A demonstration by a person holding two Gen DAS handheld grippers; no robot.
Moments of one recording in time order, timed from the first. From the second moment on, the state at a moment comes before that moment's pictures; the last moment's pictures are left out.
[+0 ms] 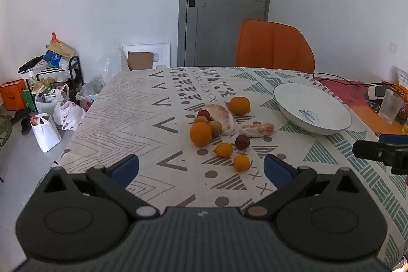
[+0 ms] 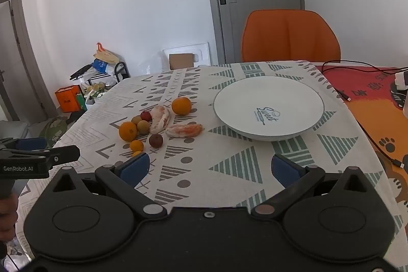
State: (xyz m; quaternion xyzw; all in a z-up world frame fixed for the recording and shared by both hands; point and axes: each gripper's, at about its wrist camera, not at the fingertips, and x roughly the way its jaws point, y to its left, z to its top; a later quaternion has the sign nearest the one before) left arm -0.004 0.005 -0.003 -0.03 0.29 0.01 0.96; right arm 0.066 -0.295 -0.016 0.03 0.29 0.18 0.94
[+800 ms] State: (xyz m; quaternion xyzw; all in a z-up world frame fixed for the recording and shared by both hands) left arm -0.005 0.003 -0.005 -0.03 0.29 -0.01 0.96; right arm 0.066 -0.295 -0.020 0.03 0.29 0.18 0.94
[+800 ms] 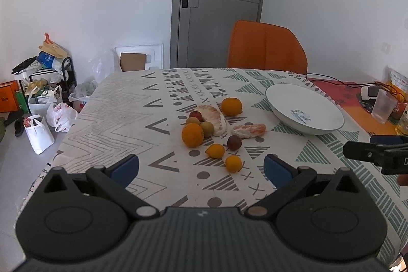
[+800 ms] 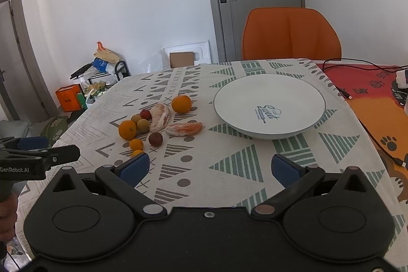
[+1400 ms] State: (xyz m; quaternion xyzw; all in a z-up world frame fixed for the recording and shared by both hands) left arm 0.005 0.014 -0.013 -0.04 0.28 -0.03 0.96; right arm 0.073 -0.292 -0.025 0.04 0.28 0.21 0.94
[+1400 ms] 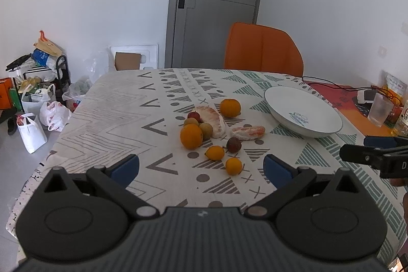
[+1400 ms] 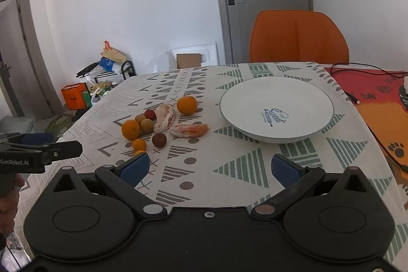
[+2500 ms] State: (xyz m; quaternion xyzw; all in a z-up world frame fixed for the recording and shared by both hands) left arm 0.062 0.029 -0.059 -0.08 0.30 -0.06 0.95; right arm 0.132 -0.258 -0.066 0.04 0.30 0.24 0.92
